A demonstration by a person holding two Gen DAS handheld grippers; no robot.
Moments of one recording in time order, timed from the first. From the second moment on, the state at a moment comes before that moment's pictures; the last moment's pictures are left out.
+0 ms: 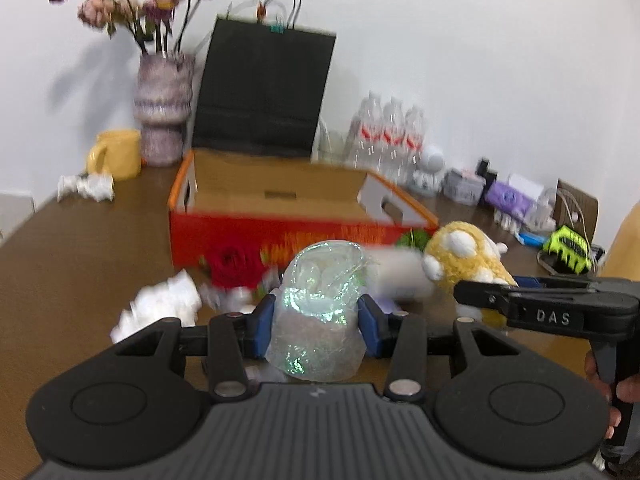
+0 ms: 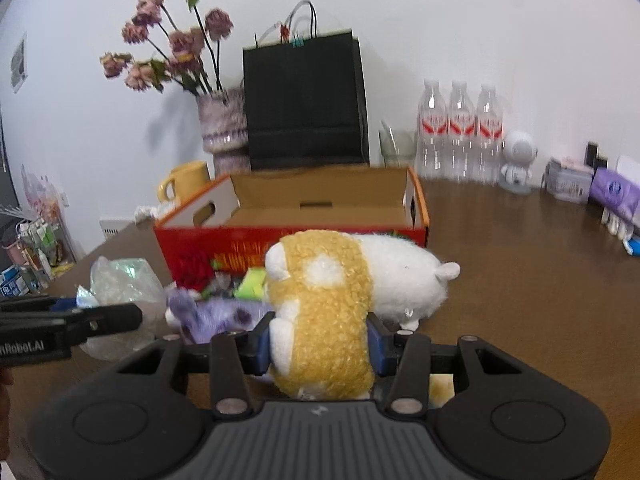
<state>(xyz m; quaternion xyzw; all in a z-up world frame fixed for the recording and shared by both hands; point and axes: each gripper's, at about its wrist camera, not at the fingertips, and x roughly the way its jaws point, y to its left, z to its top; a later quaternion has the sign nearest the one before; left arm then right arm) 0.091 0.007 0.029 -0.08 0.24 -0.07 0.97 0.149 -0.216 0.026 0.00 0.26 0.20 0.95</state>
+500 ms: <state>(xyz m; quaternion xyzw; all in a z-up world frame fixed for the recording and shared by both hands) 0.245 0.037 0.055 -0.11 0.20 -0.02 0.97 0.286 -0.151 0.048 0.00 0.22 0.19 0.96</state>
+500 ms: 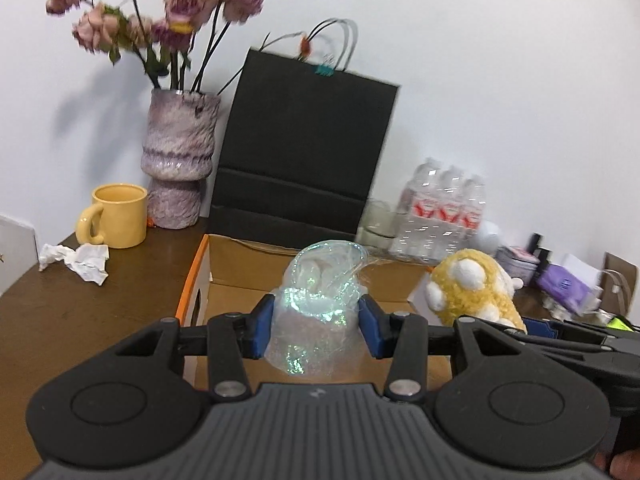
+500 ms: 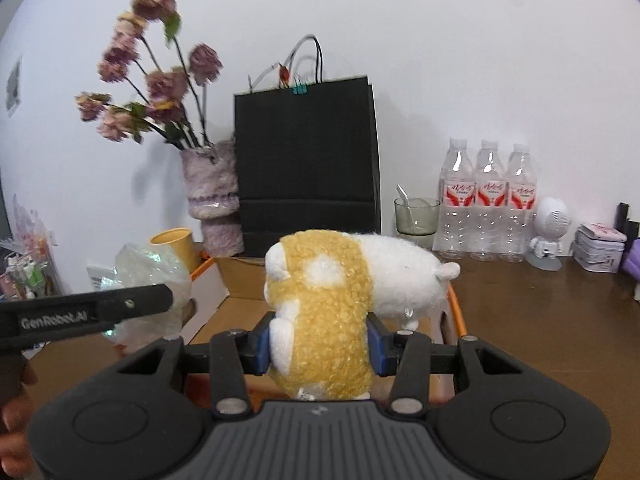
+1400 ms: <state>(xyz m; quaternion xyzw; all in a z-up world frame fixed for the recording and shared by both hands) 0.287 0.036 0.030 -0.08 0.26 0.05 0.96 0.331 -0.147 0.025 -0.03 0.32 0.19 0.93</state>
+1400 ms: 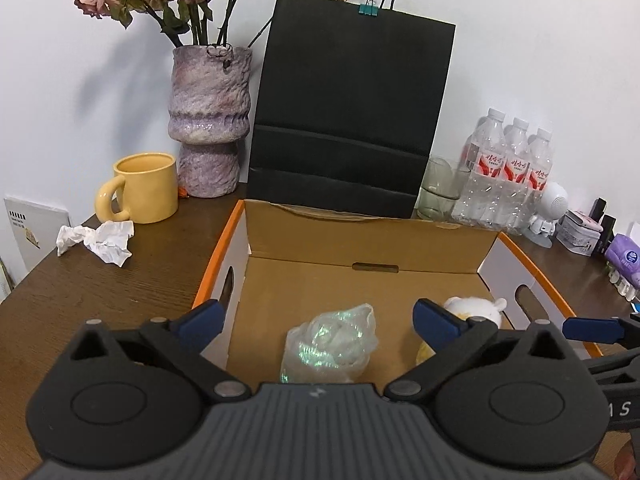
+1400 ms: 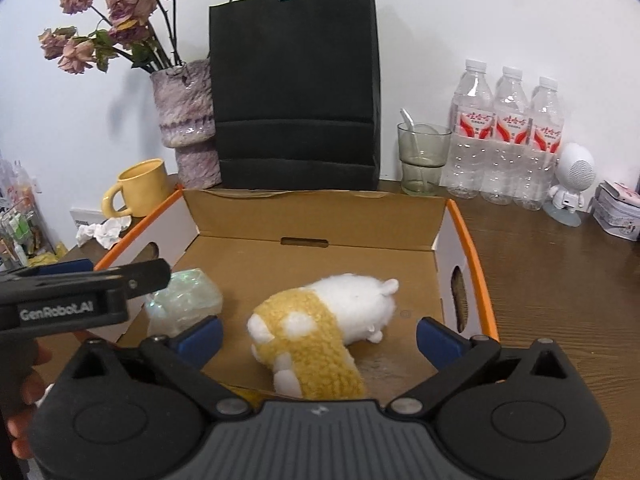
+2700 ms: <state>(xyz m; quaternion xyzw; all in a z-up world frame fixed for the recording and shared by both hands) 0.138 0.070 0.049 -0.10 0.24 0.02 0.96 0.157 -0.222 0.040 -0.02 0.22 0.17 0.96</state>
